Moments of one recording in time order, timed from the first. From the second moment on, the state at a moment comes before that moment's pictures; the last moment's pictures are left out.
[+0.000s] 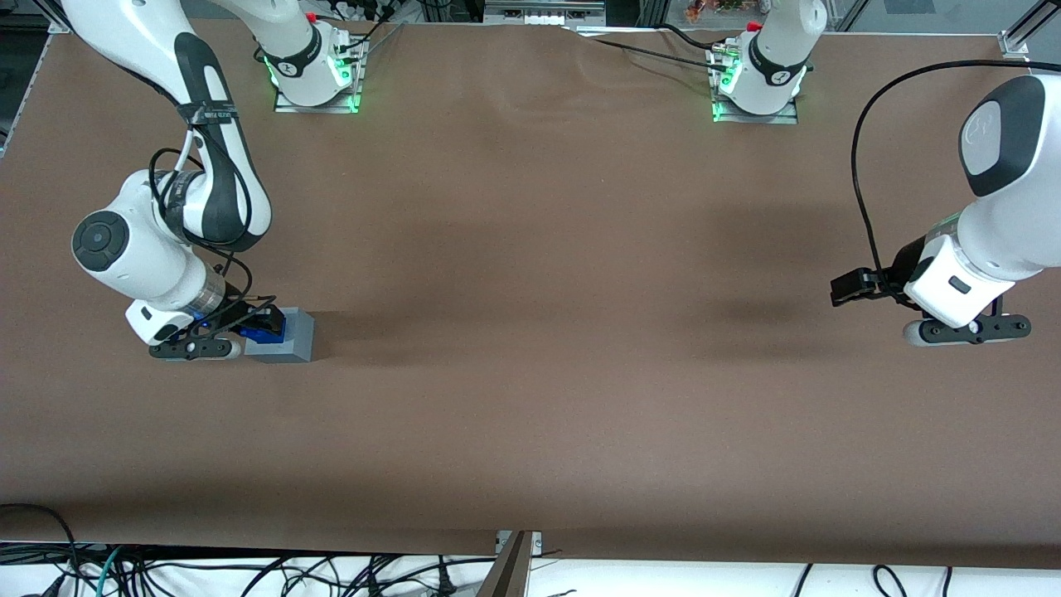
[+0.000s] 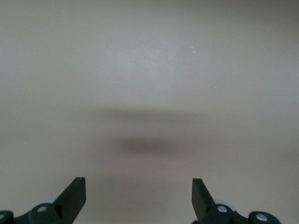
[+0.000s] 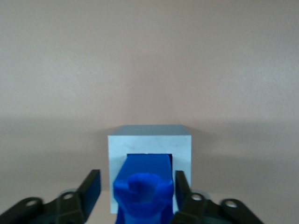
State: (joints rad) arm 0.43 0.42 -0.38 -1.89 0.26 2.33 -0.12
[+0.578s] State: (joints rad) arm 0.43 0.33 -0.40 -1.63 0.23 1.91 -0.10
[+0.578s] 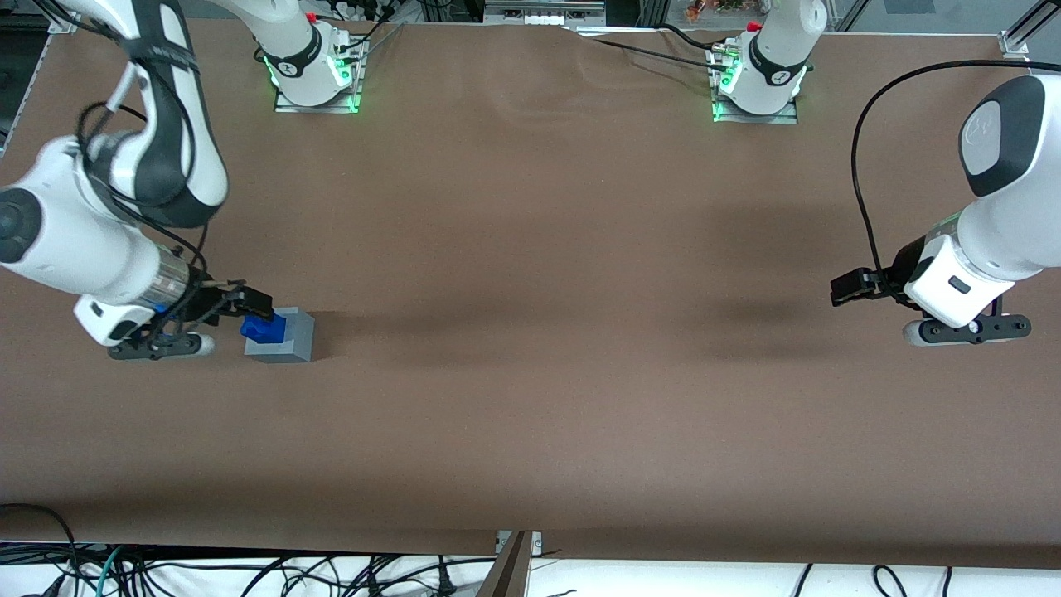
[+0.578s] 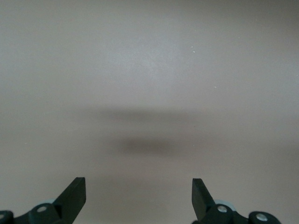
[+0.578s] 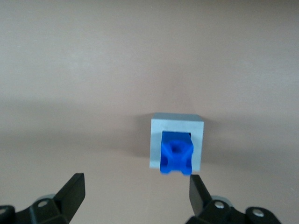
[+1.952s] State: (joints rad) arm 0.36 0.09 -0.32 -1.64 0.08 1.66 -0.08
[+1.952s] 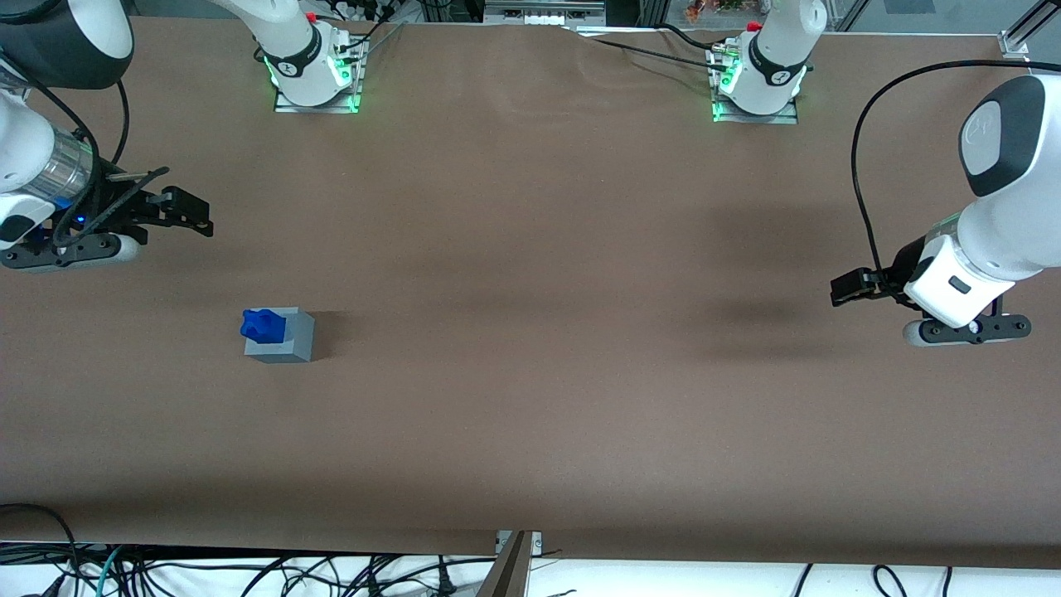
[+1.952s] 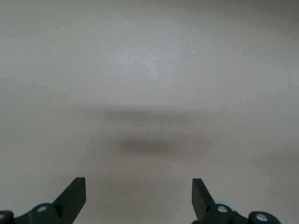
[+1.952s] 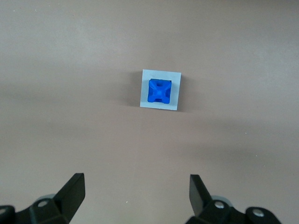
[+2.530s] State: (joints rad) arm 0.09 0.09 -0.05 -1.60 0.04 1.66 -0.08
